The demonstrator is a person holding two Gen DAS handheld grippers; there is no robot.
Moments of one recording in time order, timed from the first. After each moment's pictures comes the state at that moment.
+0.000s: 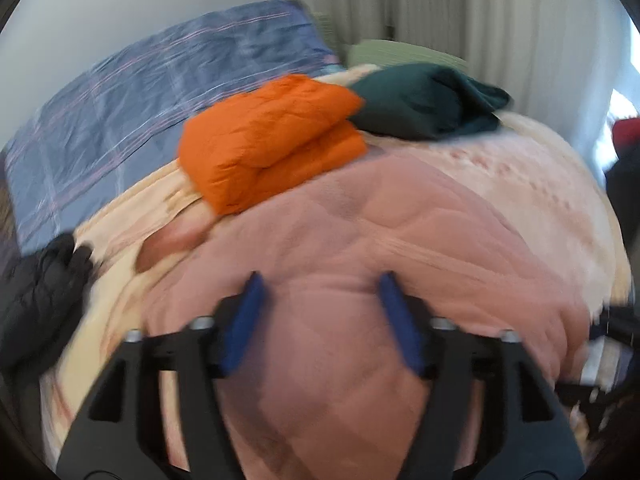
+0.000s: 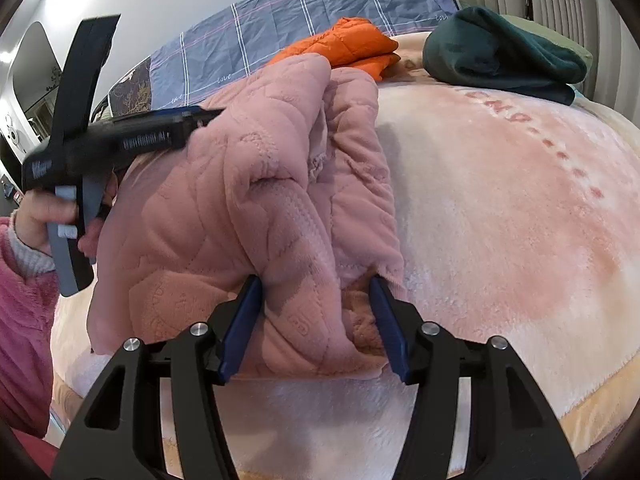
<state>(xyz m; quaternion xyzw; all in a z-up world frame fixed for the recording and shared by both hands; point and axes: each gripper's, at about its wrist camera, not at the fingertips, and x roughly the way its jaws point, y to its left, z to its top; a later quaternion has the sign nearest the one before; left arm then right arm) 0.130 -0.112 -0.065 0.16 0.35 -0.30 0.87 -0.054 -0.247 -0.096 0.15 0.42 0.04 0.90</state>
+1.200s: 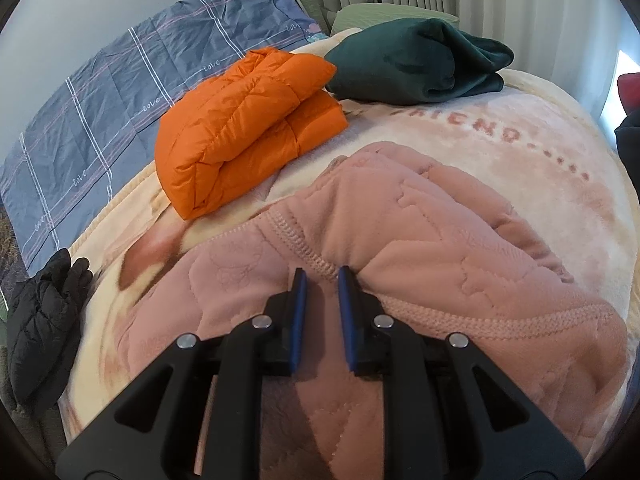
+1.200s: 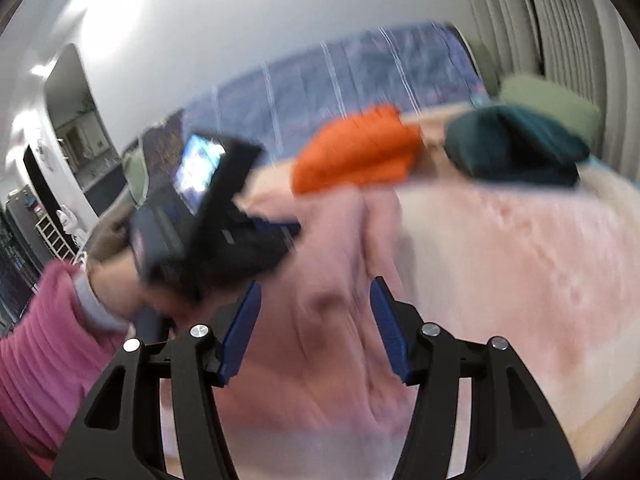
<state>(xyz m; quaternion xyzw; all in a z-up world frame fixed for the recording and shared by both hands) 0.135 -0.164 -0.083 0.24 0.38 -0.30 0.84 -0.039 -0.247 -0.018 0.13 0.30 0.07 0.94</state>
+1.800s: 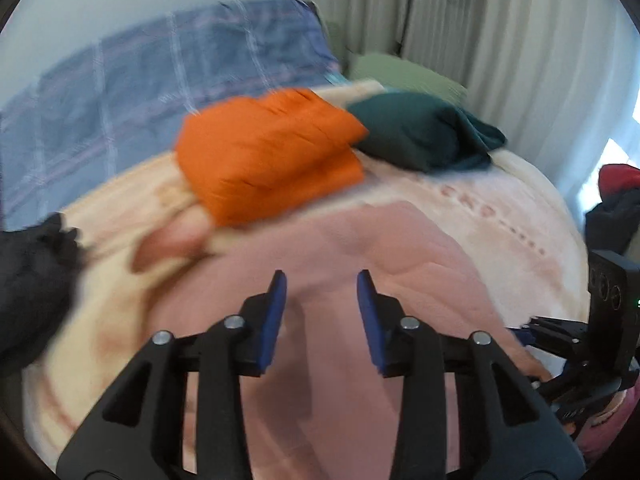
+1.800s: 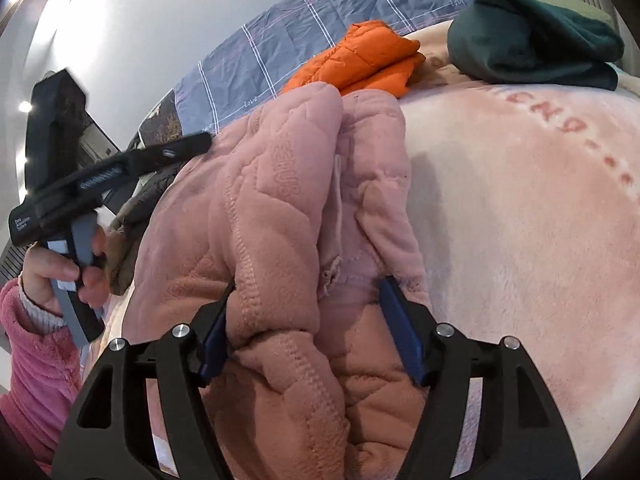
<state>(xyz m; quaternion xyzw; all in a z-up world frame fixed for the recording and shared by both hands) 0.143 -0.095 -0.030 0.11 0.37 -0.32 0.87 -0.005 -0.277 -0.101 0.23 0.39 0.11 0.89</state>
